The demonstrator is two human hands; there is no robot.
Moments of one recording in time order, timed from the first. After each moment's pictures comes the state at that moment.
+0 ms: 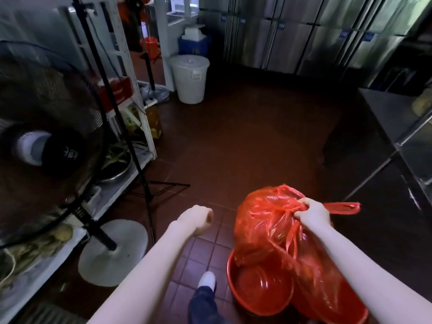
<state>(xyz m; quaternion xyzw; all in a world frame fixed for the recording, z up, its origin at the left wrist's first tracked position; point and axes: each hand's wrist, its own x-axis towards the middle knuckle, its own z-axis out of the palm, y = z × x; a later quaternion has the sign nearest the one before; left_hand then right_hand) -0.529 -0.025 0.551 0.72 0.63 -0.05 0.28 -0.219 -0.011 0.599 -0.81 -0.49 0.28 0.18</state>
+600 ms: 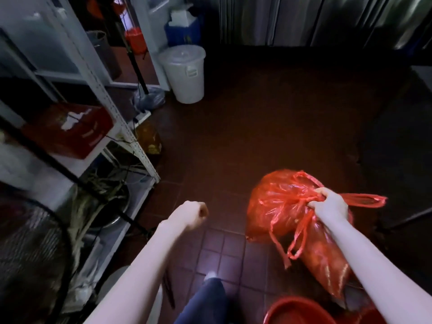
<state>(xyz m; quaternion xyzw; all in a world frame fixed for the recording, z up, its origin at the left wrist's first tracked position) -0.621 0.335 0.554 0.72 0.63 -0.06 0.27 -0.269 0.340 0.570 -0.84 -0.41 0.27 0.22</state>
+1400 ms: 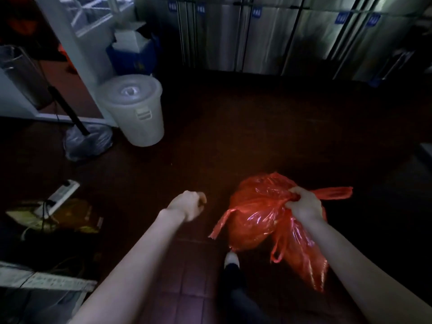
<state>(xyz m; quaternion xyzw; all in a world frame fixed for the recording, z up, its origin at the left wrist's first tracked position) -0.524 1.022 0.553 0.76 0.59 -0.04 0.27 -0.224 0.967 0.588 -0.83 -0.44 0.27 0.21</state>
